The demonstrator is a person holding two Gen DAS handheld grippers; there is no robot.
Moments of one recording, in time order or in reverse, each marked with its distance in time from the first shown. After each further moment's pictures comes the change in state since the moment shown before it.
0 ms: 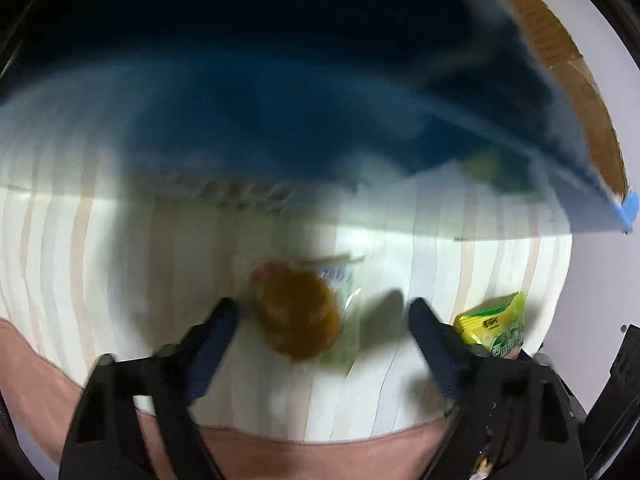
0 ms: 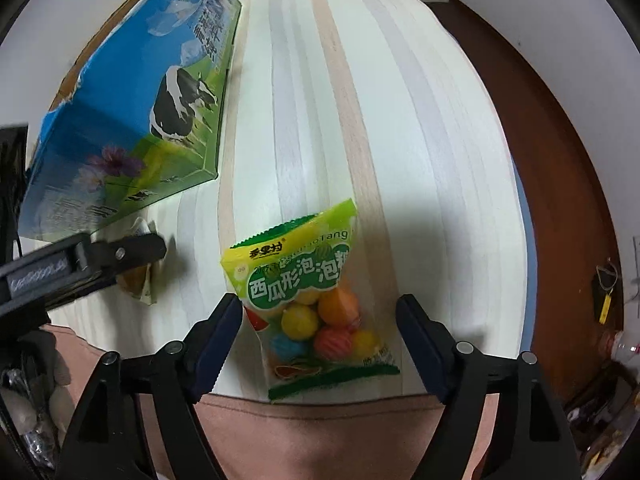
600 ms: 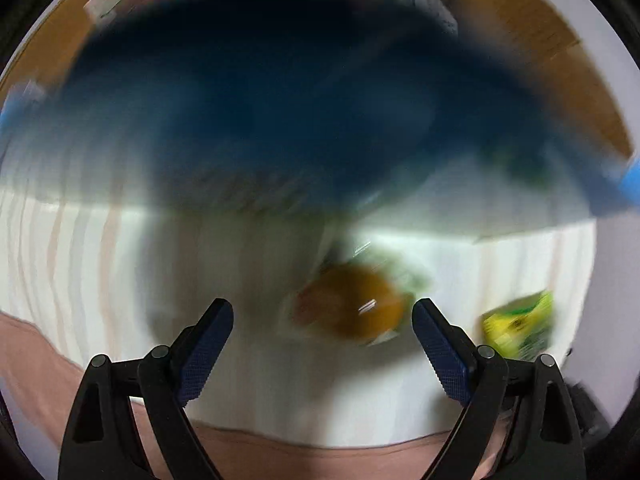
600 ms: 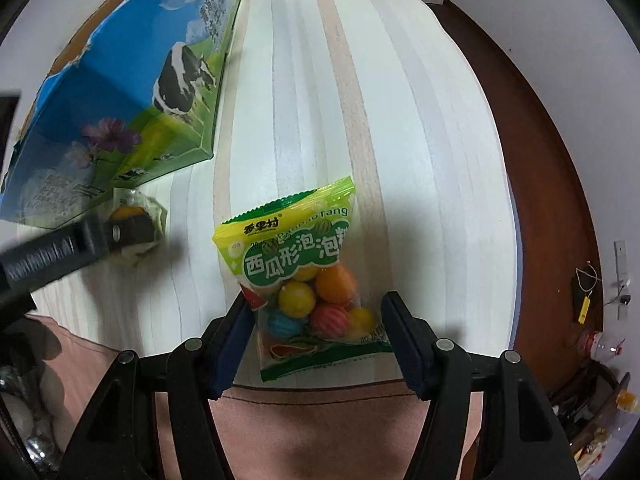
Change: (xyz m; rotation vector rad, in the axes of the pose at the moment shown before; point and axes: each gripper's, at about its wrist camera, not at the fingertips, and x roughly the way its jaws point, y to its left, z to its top) left arm -0.016 0.015 -0.020 0.014 -0.039 0.116; right arm -0.004 0.021 -0.024 -0.026 0.023 -0.085
